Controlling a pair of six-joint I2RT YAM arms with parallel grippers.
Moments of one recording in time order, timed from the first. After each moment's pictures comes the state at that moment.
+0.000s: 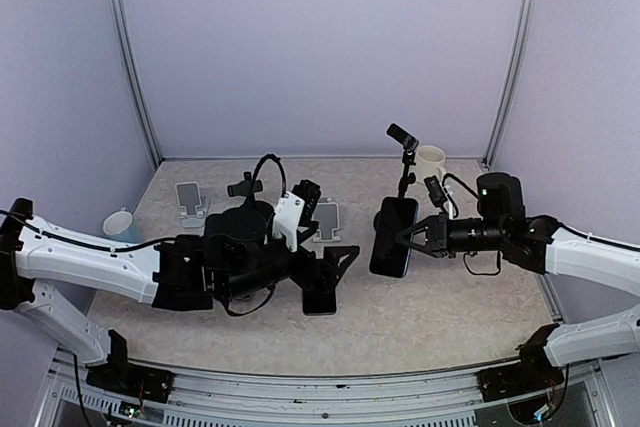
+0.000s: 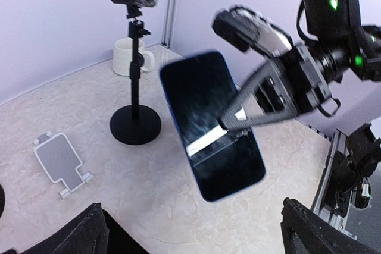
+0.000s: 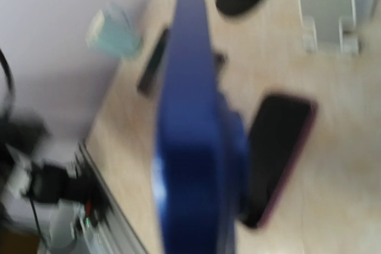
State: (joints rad) left arm -1.27 1.46 0.88 0.34 -0.37 -0.26; right arm 0.57 1.10 0.65 0.05 -0.58 0.69
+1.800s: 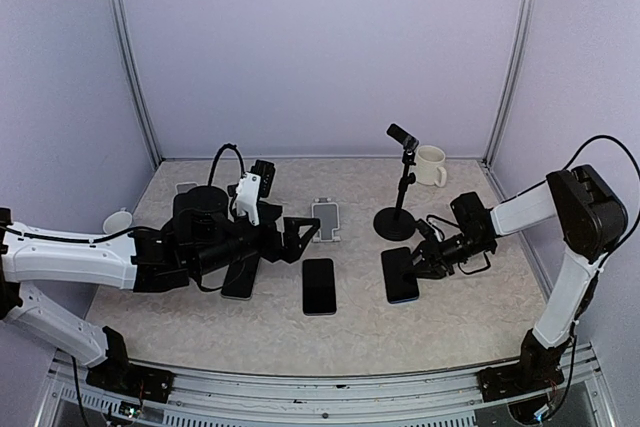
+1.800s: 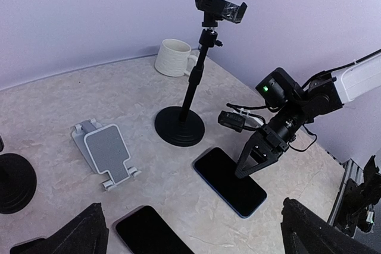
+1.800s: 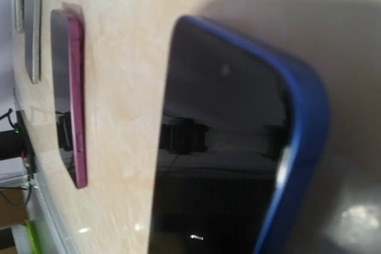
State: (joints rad) left arm -1.05 1.30 0.77 0.31 -0.25 -0.34; right arm 0.25 1.81 0.82 -0.21 -0.91 0.26
